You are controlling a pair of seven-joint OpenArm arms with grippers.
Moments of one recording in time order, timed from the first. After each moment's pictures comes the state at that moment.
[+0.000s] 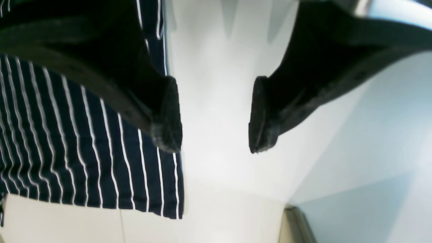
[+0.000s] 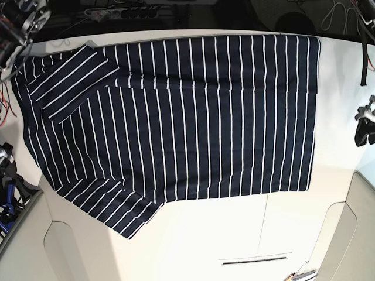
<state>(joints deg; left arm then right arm) 8.4 -28.8 -40.8 88.1 -41.9 -30.5 46.6 13.2 22.8 40.3 73.5 33.5 30.4 -53.0</state>
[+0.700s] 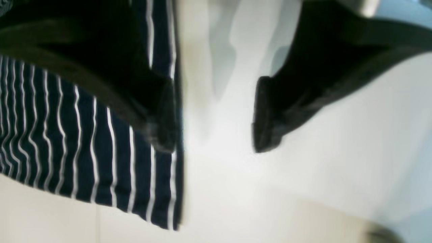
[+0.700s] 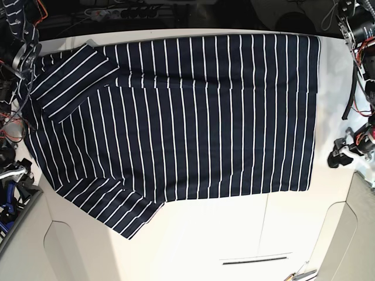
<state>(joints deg) -16.0 -32.2 -20.3 52.5 -37.9 -29.9 42.5 26.3 24.5 31.0 42.2 19.9 30.2 -31.9</state>
